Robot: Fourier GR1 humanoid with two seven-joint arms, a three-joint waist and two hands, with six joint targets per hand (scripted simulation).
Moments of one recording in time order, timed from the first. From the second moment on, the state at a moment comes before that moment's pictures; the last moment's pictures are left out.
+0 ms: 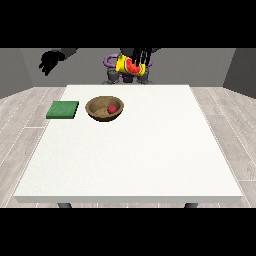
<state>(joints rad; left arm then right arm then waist) -0.91 0.10 -0.43 -0.90 -1.01 0.25 0.46 -0.28 -0.36 -0.38 -1.10 -0.34 0.24 -0.03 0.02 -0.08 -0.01</state>
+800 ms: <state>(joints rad) -0.88 0.25 0.24 -1.17 -0.06 -0.11 0.18 -0.27 -0.23 -0.40 -1.06 -0.30 0.07 -0.13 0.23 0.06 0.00</state>
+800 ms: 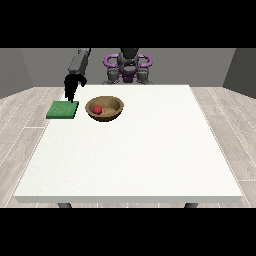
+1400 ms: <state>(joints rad) -0.83 0.44 0.39 -1.21 0.15 -0.31 0.20 -0.38 -0.19 -0.39 -0.81 -0.28 0.09 -0.31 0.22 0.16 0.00</state>
